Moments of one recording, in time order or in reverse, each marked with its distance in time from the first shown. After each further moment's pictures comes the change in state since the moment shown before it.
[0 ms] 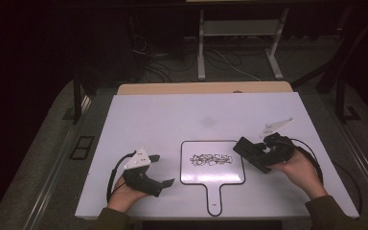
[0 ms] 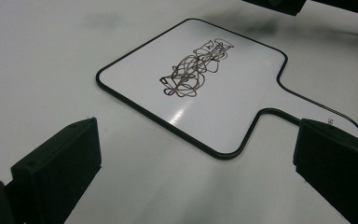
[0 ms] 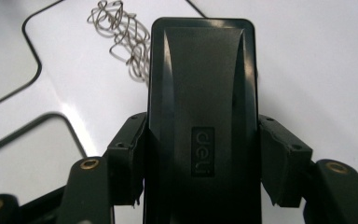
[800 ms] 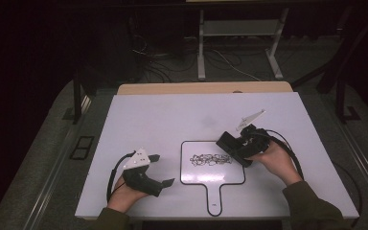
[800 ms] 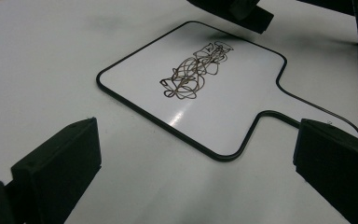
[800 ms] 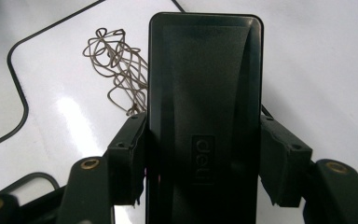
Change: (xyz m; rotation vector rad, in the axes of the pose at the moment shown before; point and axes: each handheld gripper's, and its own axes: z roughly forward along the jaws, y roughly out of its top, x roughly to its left) left arm 0.001 0.000 -0.001 -0.009 -0.001 -0.005; right arm 0.009 0.046 0.042 0.057 0.015 -0.036
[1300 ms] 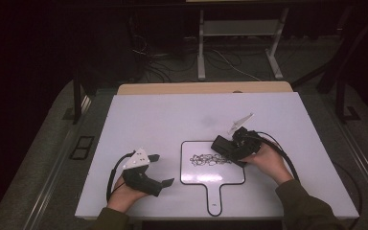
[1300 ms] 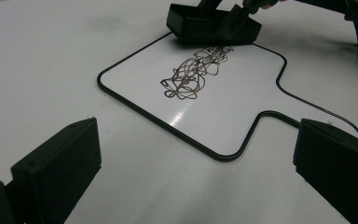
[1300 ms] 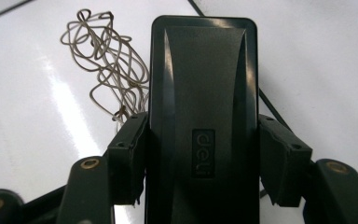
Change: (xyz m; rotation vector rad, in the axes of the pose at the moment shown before) left arm 0.001 0.000 0.000 0.000 -0.002 0.003; right arm 0.001 0.003 0.028 0.055 -0.021 -0.044
